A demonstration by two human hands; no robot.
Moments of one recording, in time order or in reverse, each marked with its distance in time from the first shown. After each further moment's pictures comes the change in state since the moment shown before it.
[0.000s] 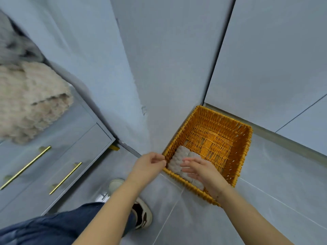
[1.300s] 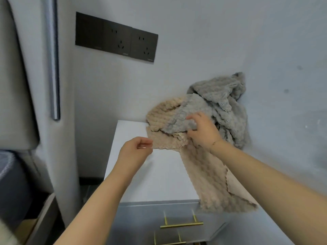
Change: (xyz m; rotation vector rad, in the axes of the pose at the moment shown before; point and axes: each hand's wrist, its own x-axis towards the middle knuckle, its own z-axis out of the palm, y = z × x) left_hand -0.156 -0.120 -0.418 -0.649 1.037 0.165; right_hand -0.002 -0.275 0.540 -1.340 -0.259 -1.430
